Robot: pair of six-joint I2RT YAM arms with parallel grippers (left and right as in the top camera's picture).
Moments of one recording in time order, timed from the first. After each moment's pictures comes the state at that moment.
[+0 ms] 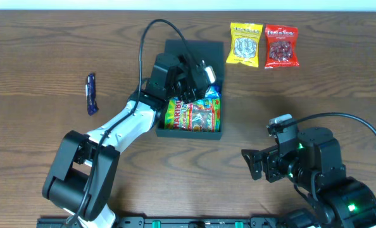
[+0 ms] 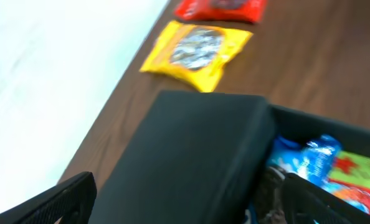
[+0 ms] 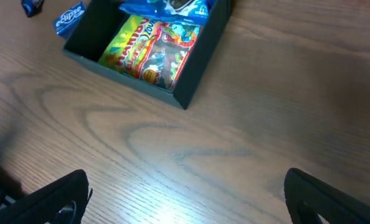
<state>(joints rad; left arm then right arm) -0.45 1.78 1.05 0.22 0.26 0.70 0.35 0.72 0.86 -0.99 -0.18 0.13</state>
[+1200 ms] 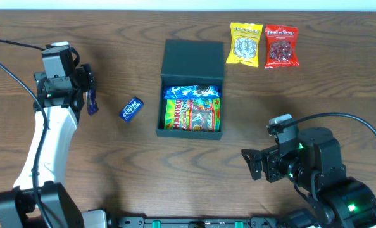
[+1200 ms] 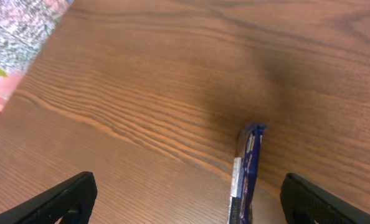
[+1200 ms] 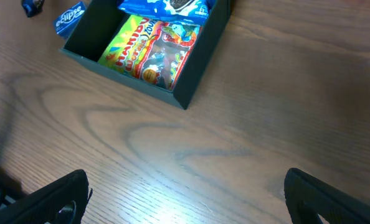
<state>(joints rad) 0.15 1.51 1.06 -0.32 -0.30 0.01 0.35 0.72 0.86 -0.99 -0.18 0.13</state>
